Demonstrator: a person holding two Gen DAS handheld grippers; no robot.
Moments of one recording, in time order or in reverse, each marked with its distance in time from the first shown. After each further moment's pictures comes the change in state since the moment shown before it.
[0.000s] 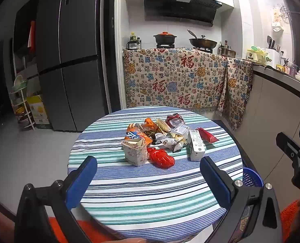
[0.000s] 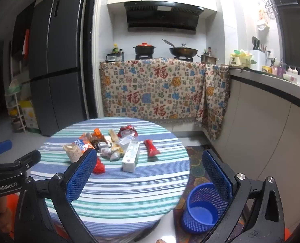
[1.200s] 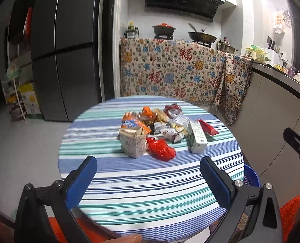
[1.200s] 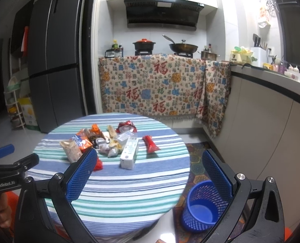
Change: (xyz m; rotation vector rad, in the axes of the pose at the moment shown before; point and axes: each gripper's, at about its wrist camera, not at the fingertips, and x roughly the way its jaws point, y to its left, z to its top) left arm 0.034 0.025 -0.015 -0.045 0.065 -0.074; right arm 0.014 -0.003 -0.007 0.003 0.029 -0.001
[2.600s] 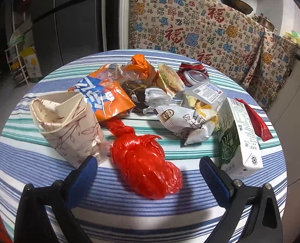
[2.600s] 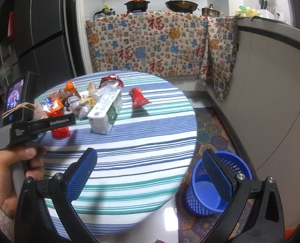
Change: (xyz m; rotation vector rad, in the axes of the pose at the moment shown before) left arm 0.239 -0.041 -0.008 -0.125 0.234 0.115; right arm 0.130 -0.044 -0.075 0.041 0.239 0.019
